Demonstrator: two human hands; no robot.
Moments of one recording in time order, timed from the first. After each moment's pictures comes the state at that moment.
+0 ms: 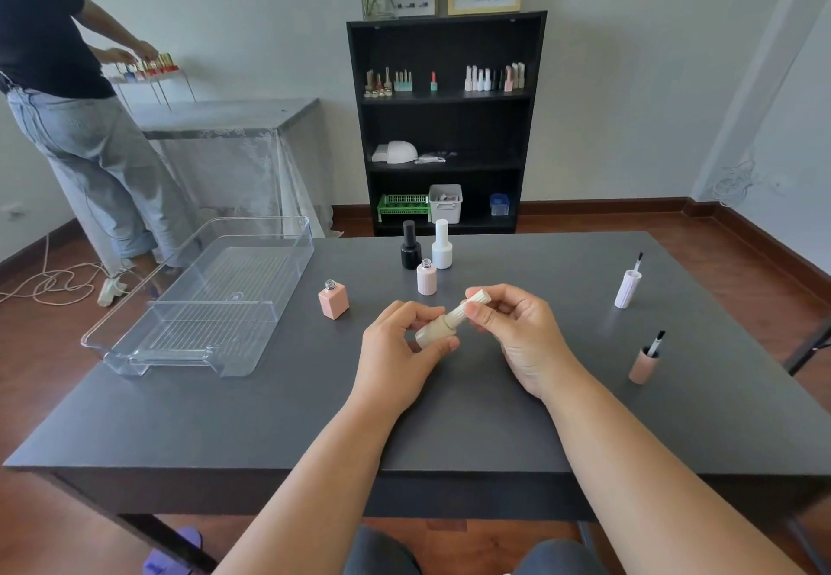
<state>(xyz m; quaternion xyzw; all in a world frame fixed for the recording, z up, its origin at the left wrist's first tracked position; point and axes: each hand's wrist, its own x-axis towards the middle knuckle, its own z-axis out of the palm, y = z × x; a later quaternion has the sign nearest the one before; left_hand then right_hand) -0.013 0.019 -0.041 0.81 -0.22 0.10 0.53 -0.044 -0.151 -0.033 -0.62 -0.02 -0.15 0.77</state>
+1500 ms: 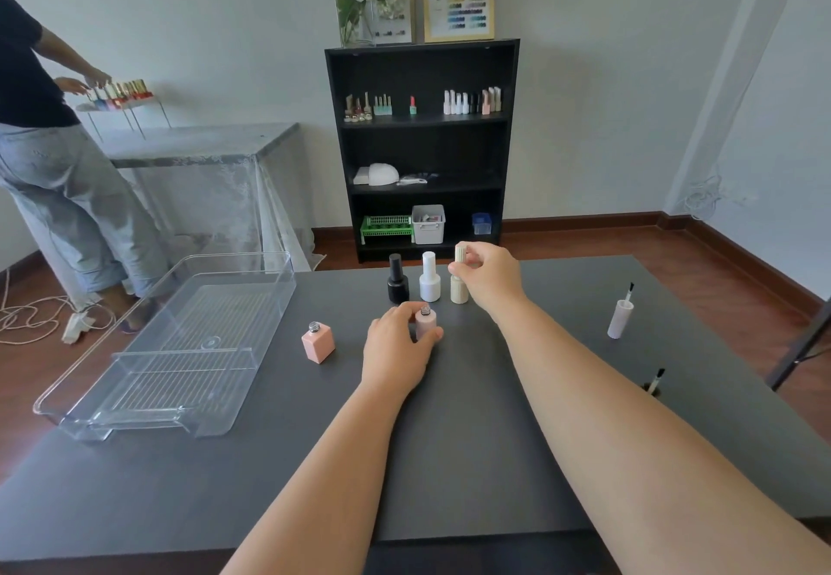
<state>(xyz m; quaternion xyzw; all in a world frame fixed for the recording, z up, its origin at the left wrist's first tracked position) 0.066 -0.017 -0.044 0.90 -0.16 0.05 0.41 0.084 -0.183 0.000 -0.83 0.17 -0.23 0.48</state>
